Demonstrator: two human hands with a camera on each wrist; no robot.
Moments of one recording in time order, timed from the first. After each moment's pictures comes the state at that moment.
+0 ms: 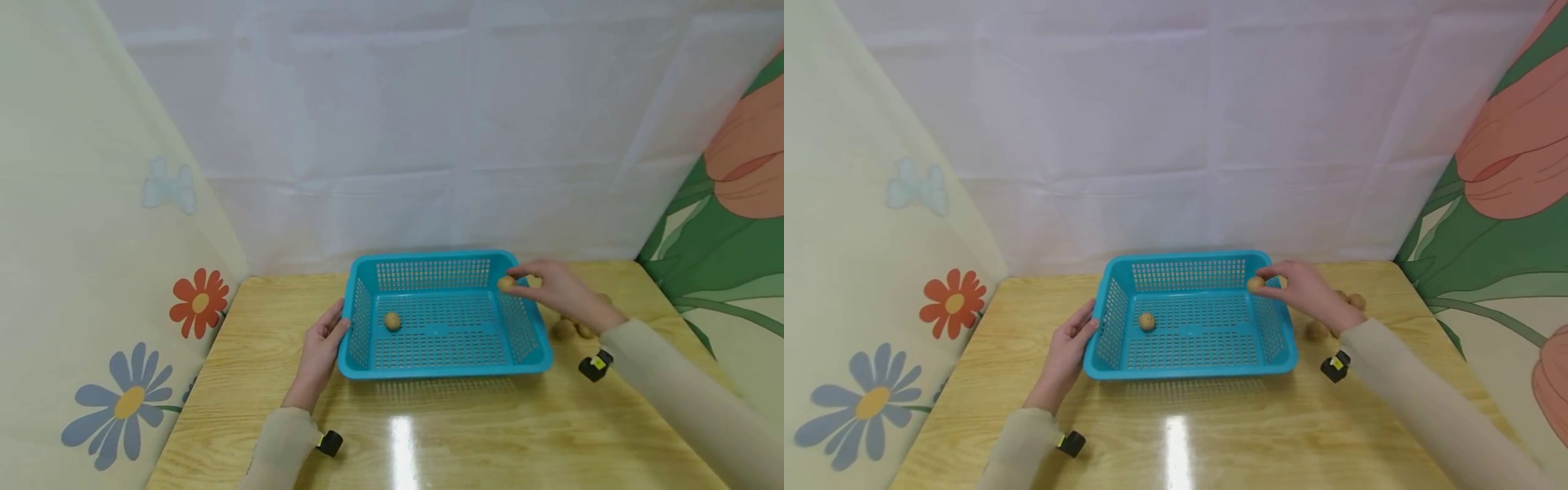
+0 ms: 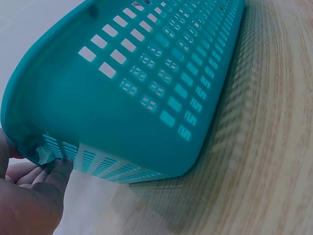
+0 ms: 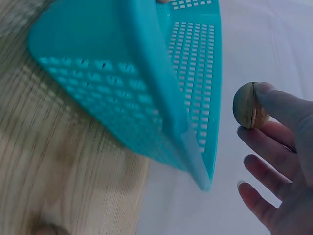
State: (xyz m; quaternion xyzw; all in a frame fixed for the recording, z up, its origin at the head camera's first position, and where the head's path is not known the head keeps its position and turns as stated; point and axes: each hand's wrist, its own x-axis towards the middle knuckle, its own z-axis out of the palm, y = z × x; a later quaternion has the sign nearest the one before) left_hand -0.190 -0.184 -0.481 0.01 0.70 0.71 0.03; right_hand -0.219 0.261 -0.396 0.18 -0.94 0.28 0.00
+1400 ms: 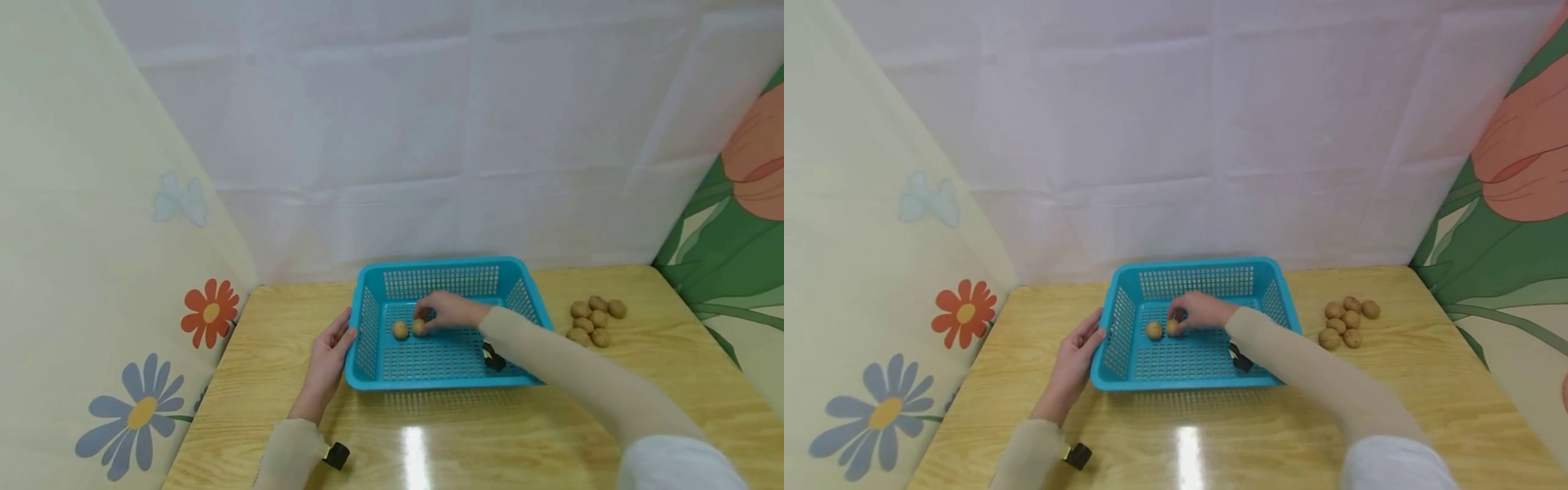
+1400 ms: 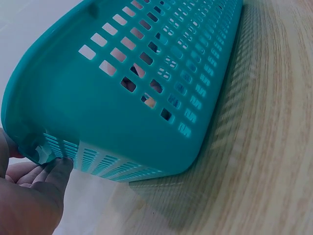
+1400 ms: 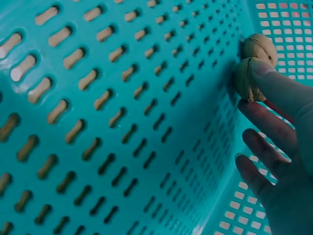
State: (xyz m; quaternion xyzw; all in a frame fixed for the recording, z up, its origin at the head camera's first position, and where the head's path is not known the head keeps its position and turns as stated) left_hand -0.188 -0.183 -0.481 0.00 0.70 0.71 0.03; right_hand -0.296 0.097 -0.473 0.36 -0.89 0.24 -0.17
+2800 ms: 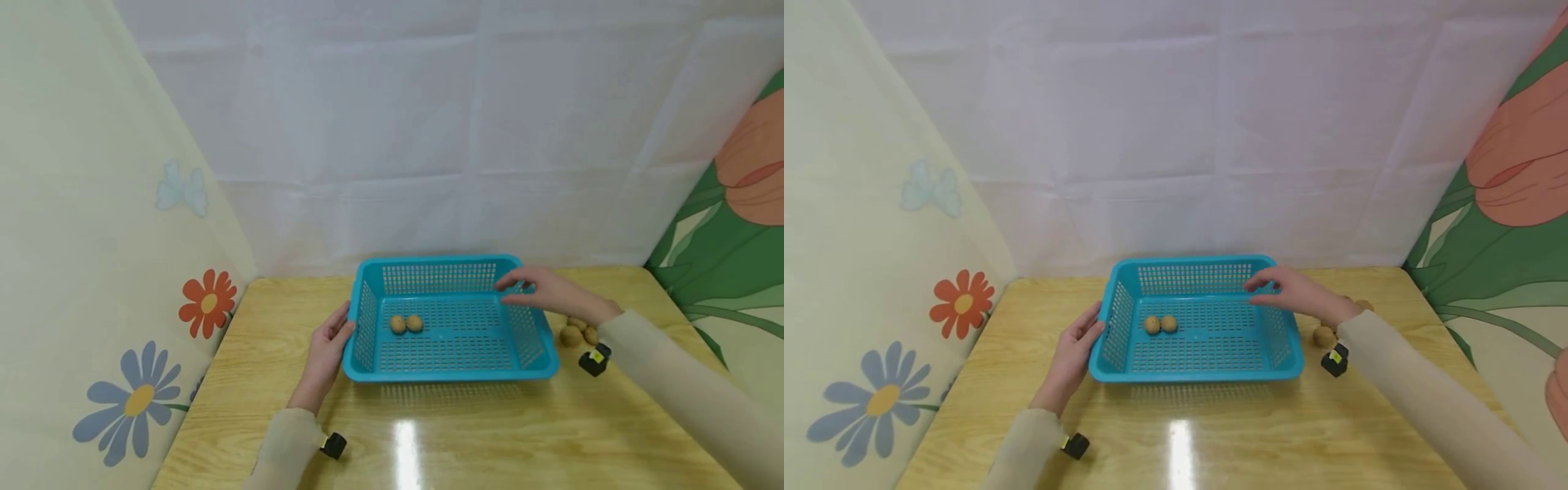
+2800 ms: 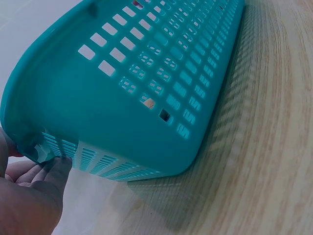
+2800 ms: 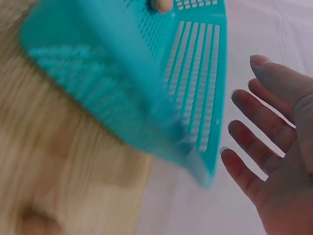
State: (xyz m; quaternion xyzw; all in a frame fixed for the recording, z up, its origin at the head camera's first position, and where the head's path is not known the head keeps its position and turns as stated) left_hand -0.188 -0.183 -0.480 0.00 0.70 0.71 0.03; right_hand -0.236 0.251 -0.398 0.29 -0.90 0.31 -0.05
